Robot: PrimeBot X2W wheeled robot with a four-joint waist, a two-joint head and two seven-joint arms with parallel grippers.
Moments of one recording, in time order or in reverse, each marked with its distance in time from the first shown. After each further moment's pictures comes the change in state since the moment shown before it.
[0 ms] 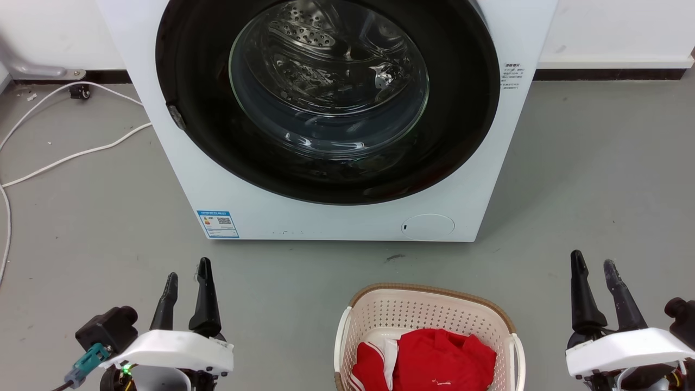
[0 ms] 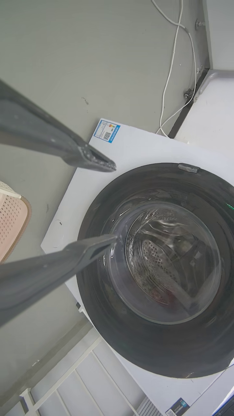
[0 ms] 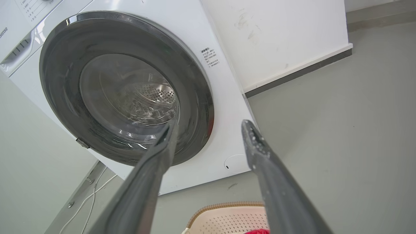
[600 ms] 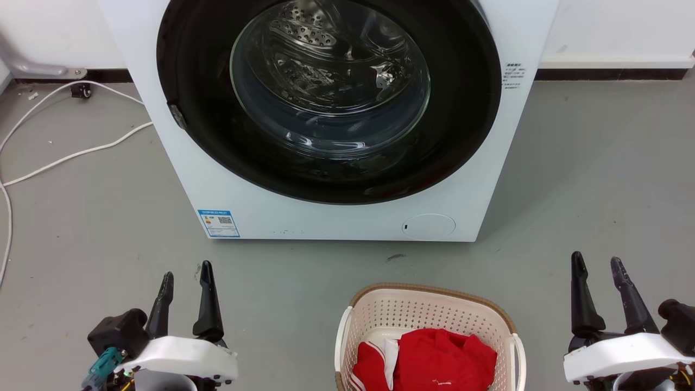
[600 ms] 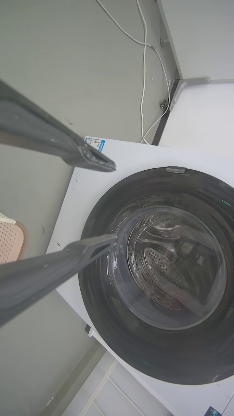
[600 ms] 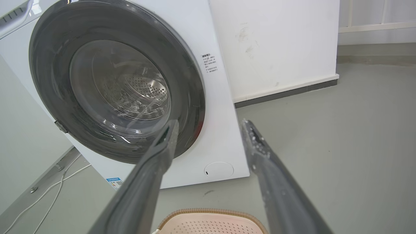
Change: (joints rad) left arm 0.016 -0.001 -0.001 0.001 0.183 0.002 -0.047; right arm 0.014 0.000 -0.005 -0.012 -0.189 0.000 -0.046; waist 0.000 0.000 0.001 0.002
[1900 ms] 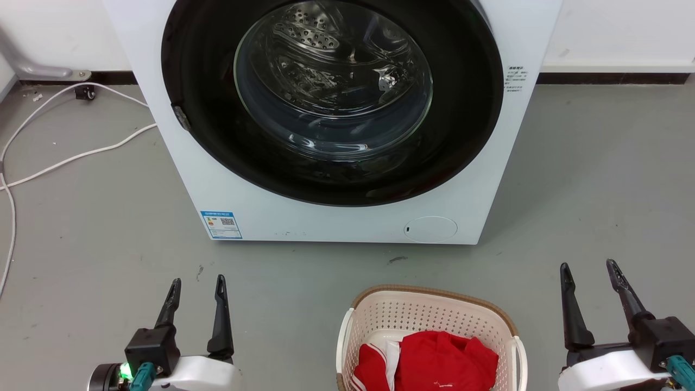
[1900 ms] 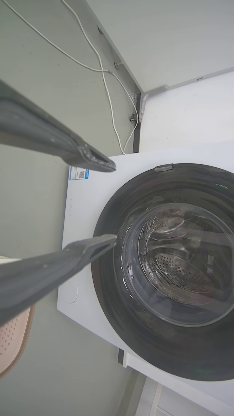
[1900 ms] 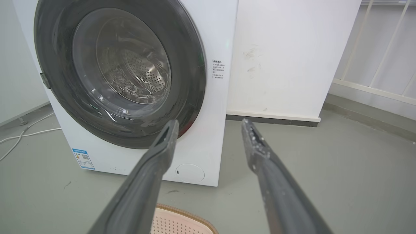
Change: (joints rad) left arm 0.032 0.000 -0.011 0.028 0.294 -0.002 -0.081; right arm 0.035 -0.001 -0.004 -0.018 -0.329 0.000 -0.084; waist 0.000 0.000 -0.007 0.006
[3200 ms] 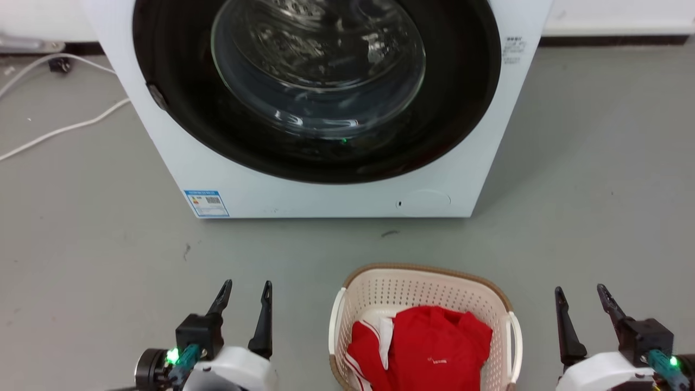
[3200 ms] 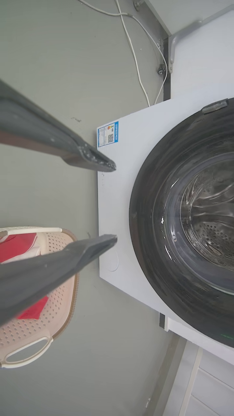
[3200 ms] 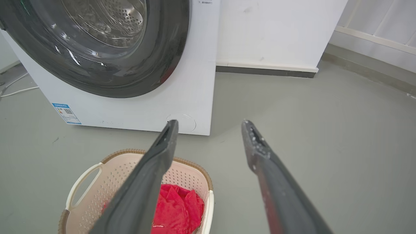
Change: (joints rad) left arm -0.077 0.000 -0.111 0.179 -0.014 -0.052 -0.011; right arm -0.049 -0.001 -0.050 0.223 -0.044 0.000 -0.009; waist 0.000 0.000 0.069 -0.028
